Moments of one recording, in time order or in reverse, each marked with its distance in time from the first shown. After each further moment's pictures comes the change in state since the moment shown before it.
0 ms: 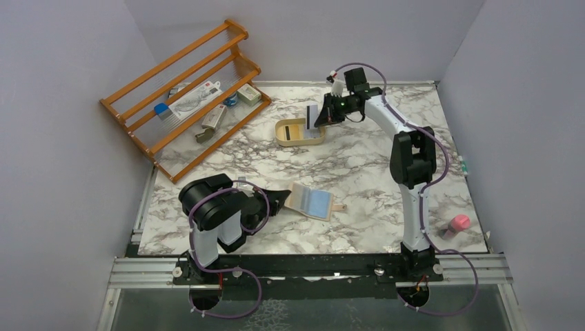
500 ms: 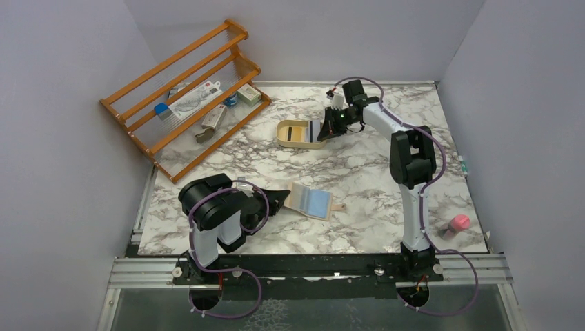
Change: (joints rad) left arm 0.006 0.000 -0.002 0.000 0.000 0.003; right arm 0.000 0.002 -0.146 -0.006 0.043 -0.034
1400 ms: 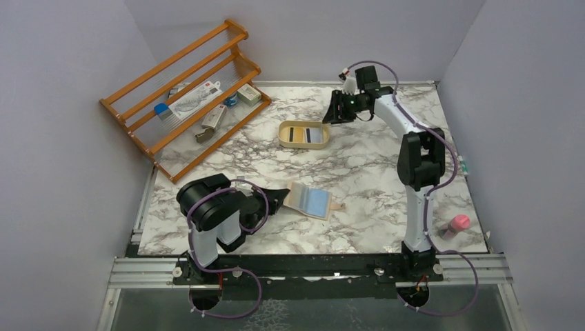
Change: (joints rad) left arm 0.013 -0.004 -0.002 0.000 0.000 0.008; right arm -0.046 -0.045 0.067 -0.005 0.066 0.025
